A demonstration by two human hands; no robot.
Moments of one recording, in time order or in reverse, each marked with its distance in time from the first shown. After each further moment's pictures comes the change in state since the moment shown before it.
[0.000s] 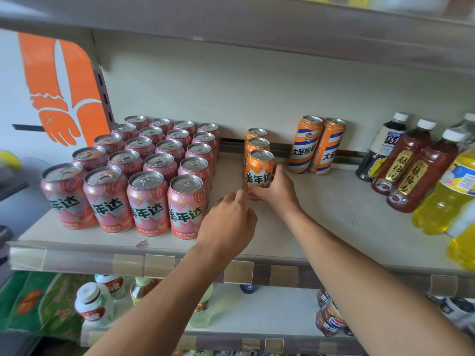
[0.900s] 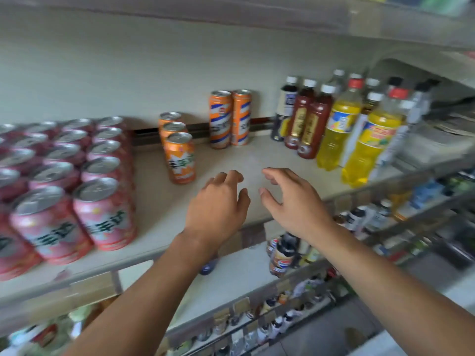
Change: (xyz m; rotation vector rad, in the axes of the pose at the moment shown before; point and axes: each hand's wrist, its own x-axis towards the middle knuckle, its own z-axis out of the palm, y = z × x) left_hand -0.006 0.074 0.011 -0.210 -0.106 0.304; right_hand -0.148 0.008 -0.134 -0.502 0.164 -0.124
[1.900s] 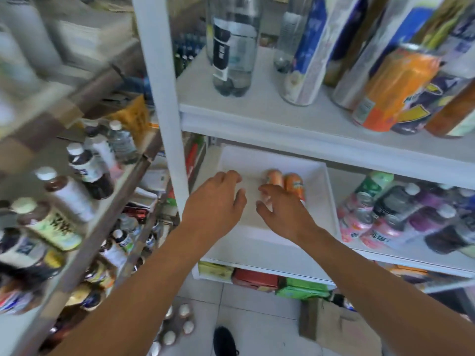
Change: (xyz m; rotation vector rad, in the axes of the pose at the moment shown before) left_hand -0.135 0.390 0.284 -0.386 -0.696 0.764; right_hand -0.400 0.258 -0.208 -0.270 0.043 1.146
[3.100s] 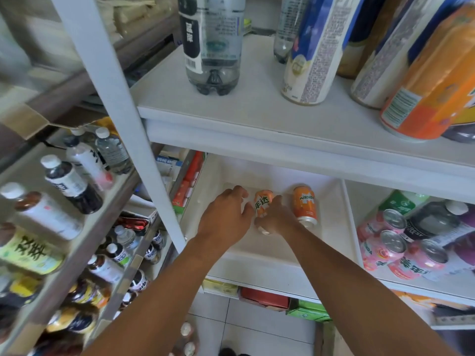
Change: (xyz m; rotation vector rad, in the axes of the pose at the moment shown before) left_hand 0.067 -0.020 0.099 -0.107 -0.122 -0.177; right_hand 0.123 0.091 0.090 0.074 -0.290 0.538
